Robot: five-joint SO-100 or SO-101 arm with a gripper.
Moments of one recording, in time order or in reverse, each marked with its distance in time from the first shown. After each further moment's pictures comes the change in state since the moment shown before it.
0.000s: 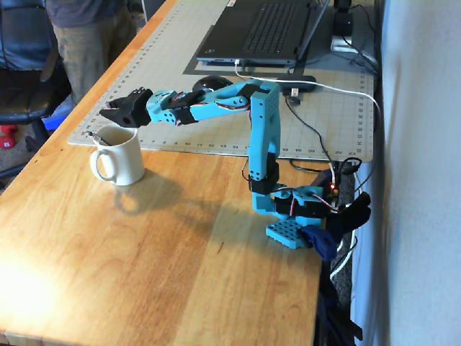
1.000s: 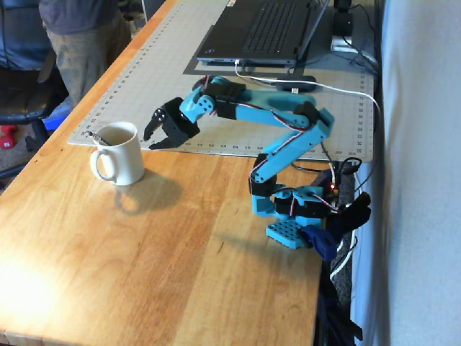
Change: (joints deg) arm -9.8 43.9 16.2 54.3 -71.2
